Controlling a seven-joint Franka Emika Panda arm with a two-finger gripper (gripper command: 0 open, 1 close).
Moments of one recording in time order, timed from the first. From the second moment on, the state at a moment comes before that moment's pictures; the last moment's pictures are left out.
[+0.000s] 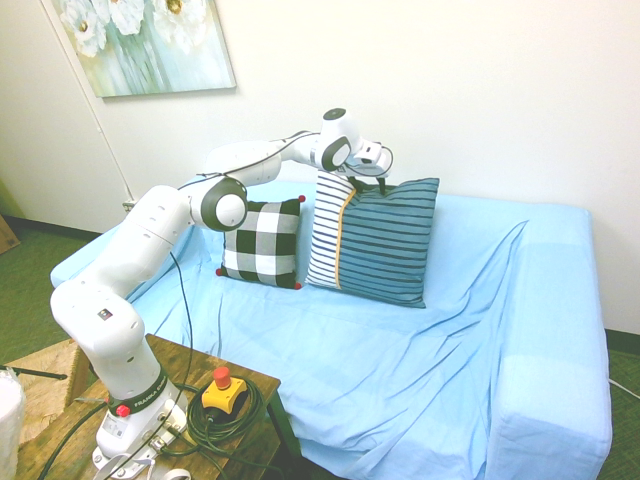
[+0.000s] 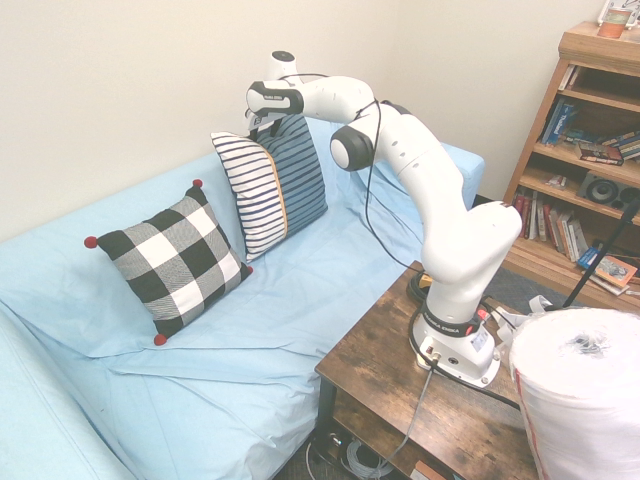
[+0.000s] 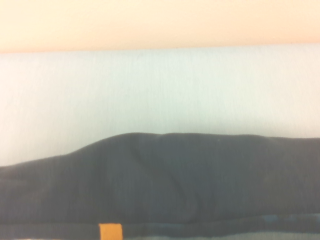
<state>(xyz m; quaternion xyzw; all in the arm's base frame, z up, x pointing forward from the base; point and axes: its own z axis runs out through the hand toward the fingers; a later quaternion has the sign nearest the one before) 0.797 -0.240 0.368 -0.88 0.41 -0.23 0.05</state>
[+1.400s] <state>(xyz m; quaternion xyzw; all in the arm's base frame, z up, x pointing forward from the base) 0.711 -0.084 0.443 -0.91 0.39 -0.11 -0.02</state>
